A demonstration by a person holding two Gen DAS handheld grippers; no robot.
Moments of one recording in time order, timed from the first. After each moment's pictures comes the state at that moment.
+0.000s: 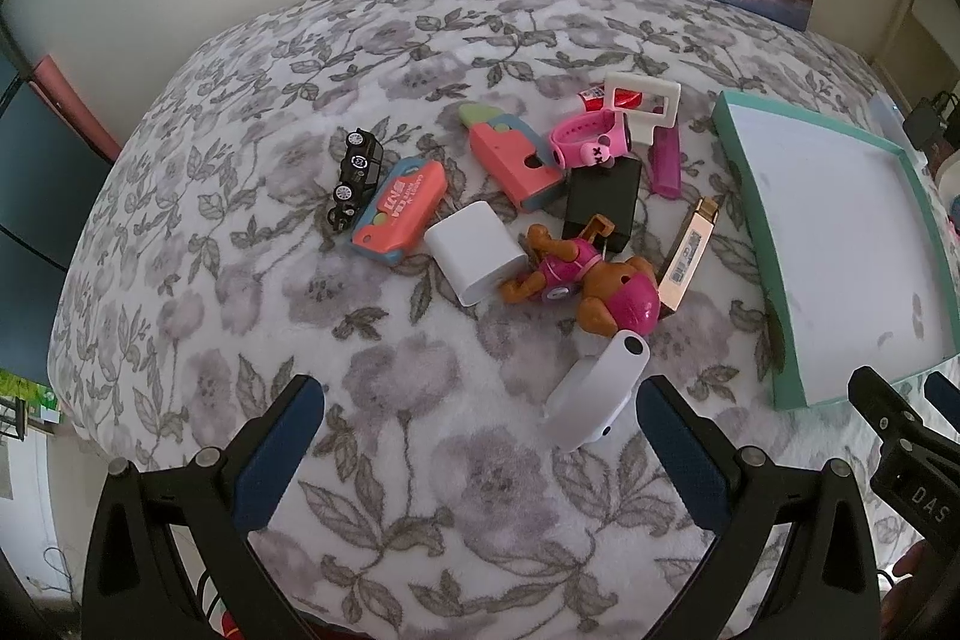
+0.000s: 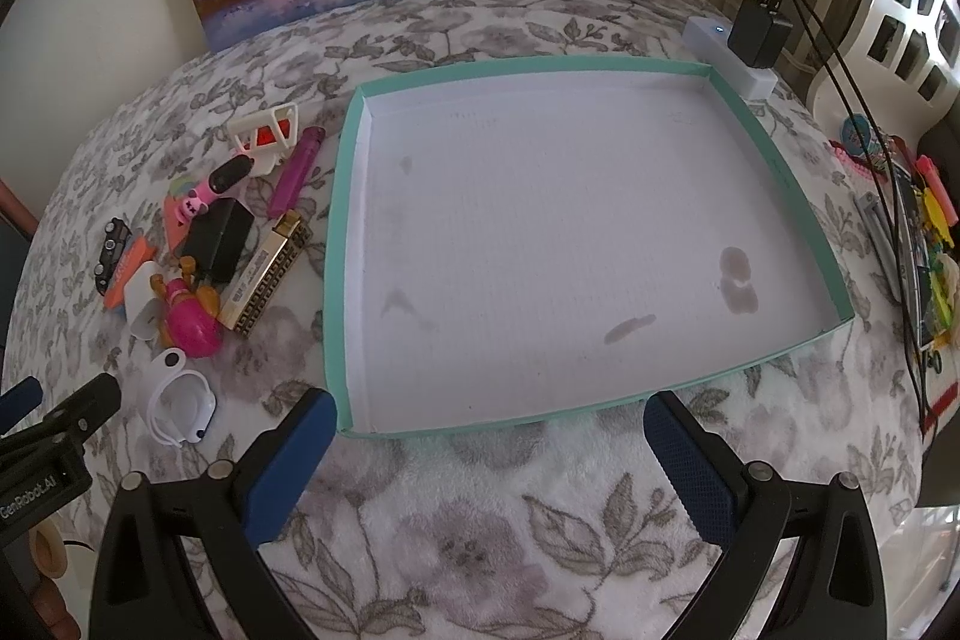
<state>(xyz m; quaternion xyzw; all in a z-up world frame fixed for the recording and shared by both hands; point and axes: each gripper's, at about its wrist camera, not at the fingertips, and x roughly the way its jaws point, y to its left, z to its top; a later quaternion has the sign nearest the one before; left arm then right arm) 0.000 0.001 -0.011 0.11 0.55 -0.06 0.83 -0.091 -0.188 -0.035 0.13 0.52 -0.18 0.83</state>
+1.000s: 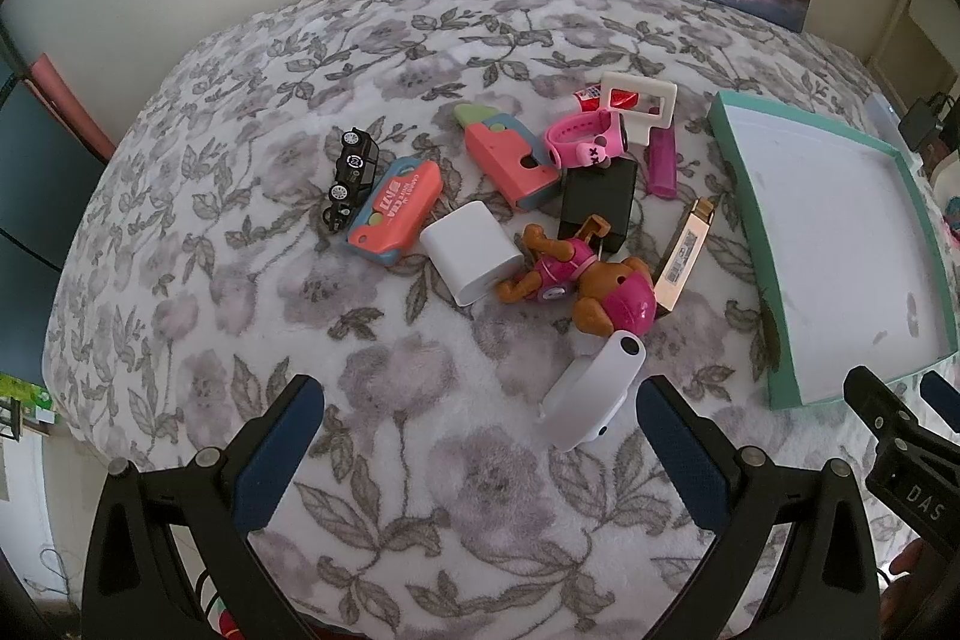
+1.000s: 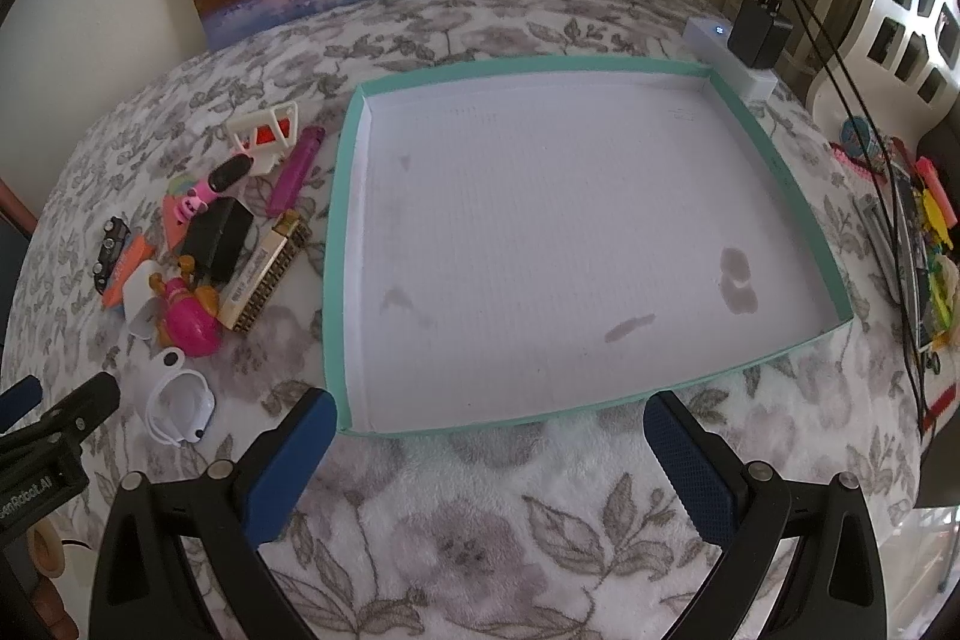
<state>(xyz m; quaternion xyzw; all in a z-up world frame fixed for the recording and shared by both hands) 0.003 -0.001 -0.011 0.10 0.55 -0.06 0.83 -0.090 -0.188 -0.033 0.12 0.51 -0.18 0.83</state>
